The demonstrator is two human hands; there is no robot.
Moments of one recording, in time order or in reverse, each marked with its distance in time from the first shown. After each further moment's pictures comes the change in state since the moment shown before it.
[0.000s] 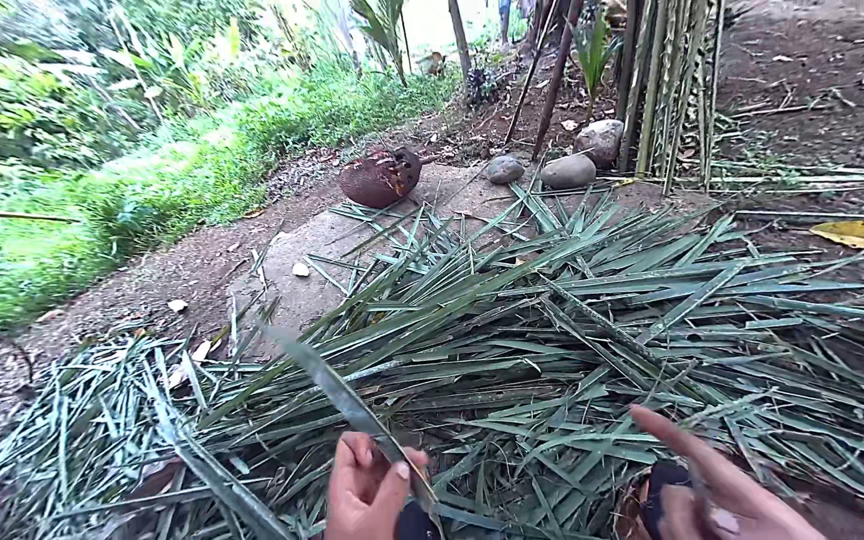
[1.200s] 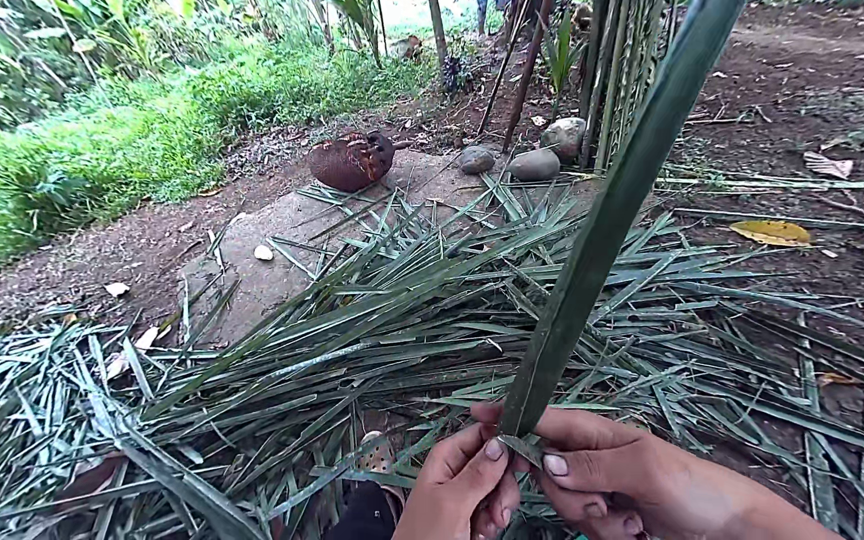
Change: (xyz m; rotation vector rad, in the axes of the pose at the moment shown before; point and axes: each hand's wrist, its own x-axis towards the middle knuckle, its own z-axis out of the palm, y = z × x) left_hand -0.025 -0.009 0.068 -0.296 -0.578 -0.442; right_hand 0.046 -0.016 0.007 0.190 -0.604 0.413
